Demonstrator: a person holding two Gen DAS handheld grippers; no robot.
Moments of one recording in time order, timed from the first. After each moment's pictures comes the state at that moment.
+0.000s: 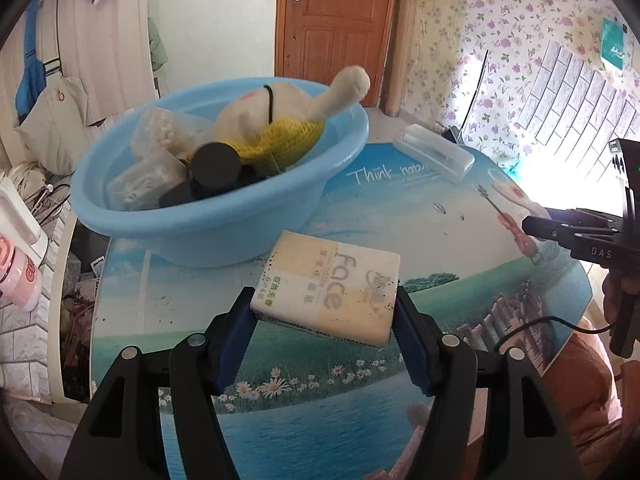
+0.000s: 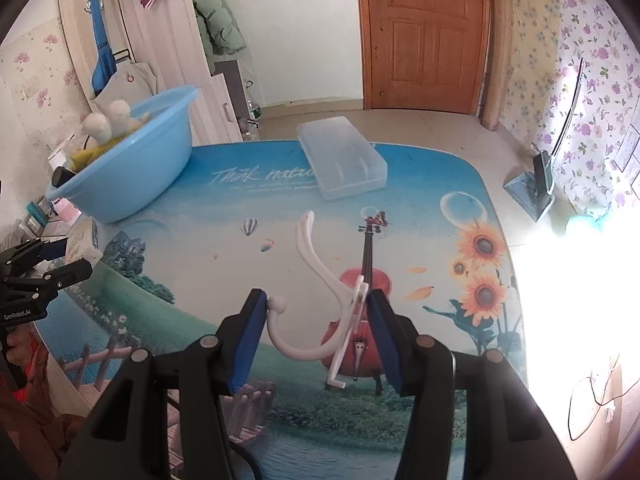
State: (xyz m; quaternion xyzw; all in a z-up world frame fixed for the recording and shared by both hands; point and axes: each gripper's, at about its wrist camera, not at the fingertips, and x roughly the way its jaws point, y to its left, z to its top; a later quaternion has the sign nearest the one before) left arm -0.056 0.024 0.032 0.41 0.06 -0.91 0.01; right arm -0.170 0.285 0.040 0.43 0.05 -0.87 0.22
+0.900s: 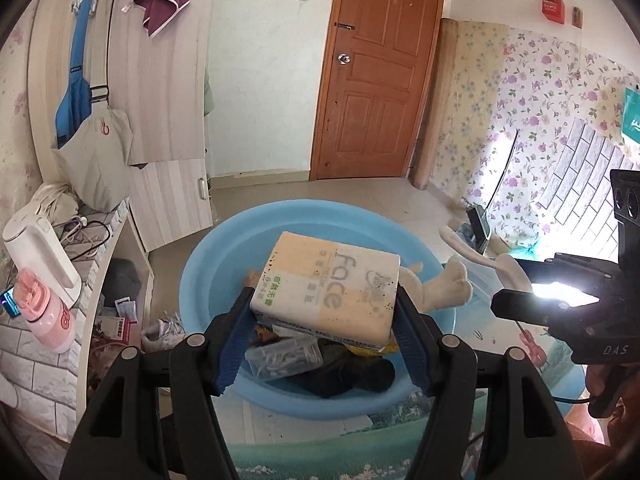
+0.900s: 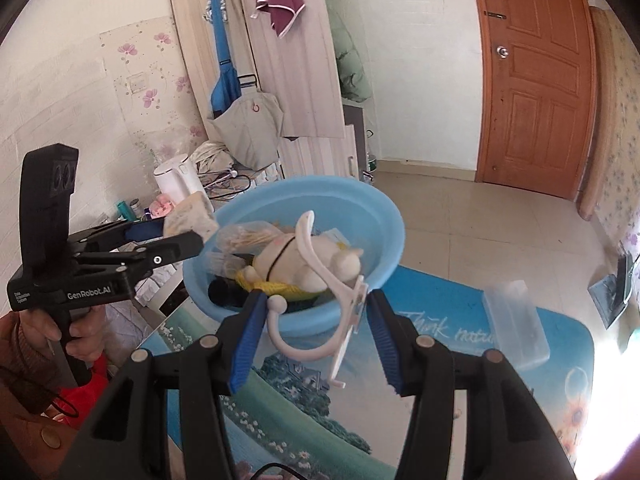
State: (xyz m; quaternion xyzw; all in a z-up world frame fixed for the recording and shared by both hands) left arm -0.088 -0.077 0.113 0.32 0.09 -0.94 0.06; right arm -0.177 0.131 0.137 0.34 0.07 -0.84 0.41
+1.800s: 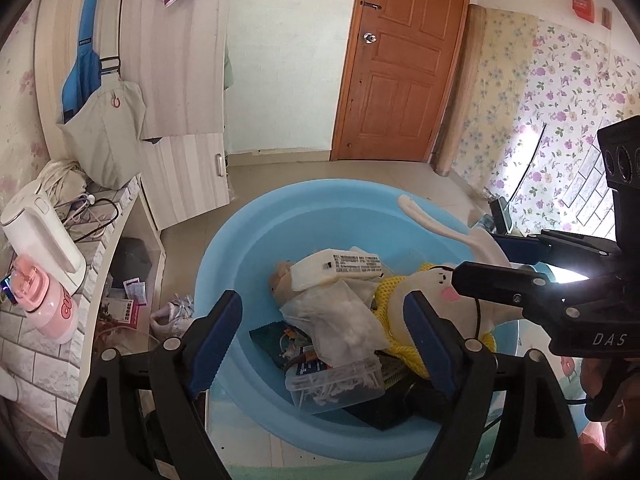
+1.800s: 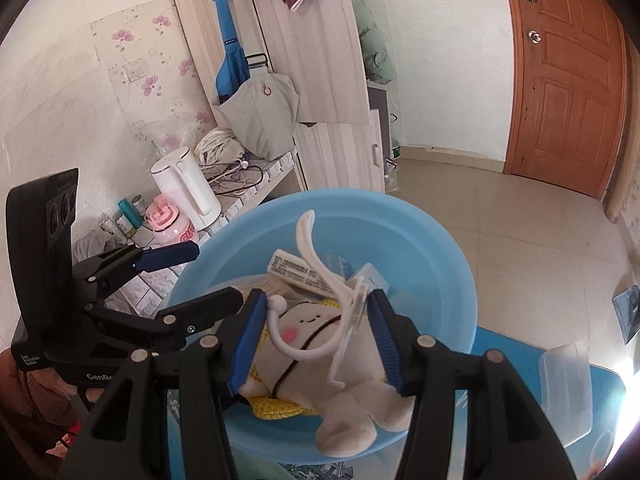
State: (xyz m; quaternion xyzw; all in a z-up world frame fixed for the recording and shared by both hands) left arm -0.118 -0.113 0.081 0.35 0.10 -0.93 0.09; right arm -0.238 0.045 0.118 0.37 0.08 -0.82 0.43
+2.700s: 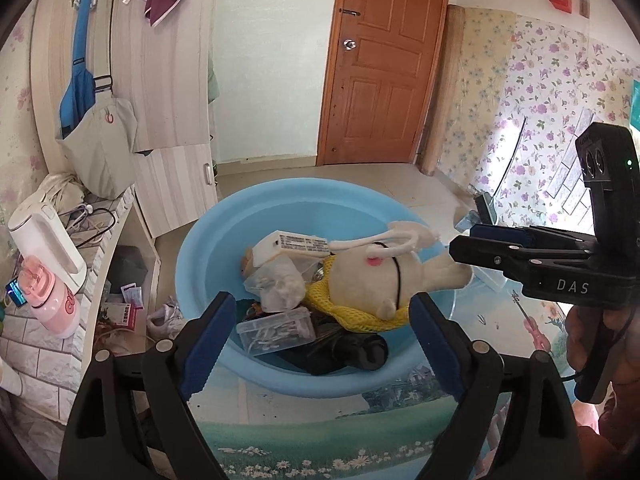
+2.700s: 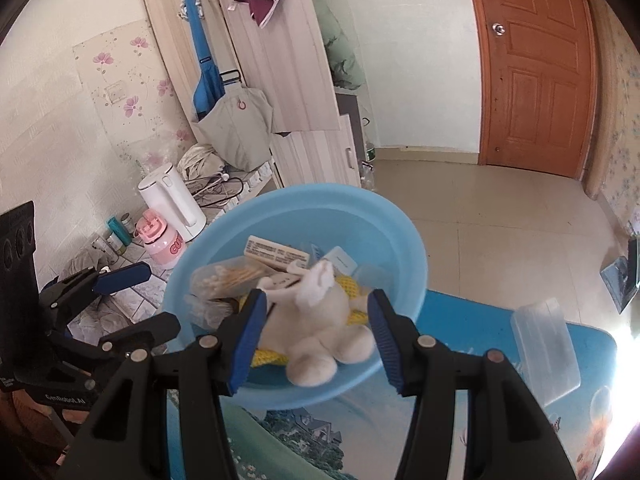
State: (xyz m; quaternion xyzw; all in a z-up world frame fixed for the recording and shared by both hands) left arm -0.082 -0.062 0.103 0.34 0.08 -0.93 0.07; right arm -0.223 0.095 0.123 0.38 0.04 -0.84 0.39
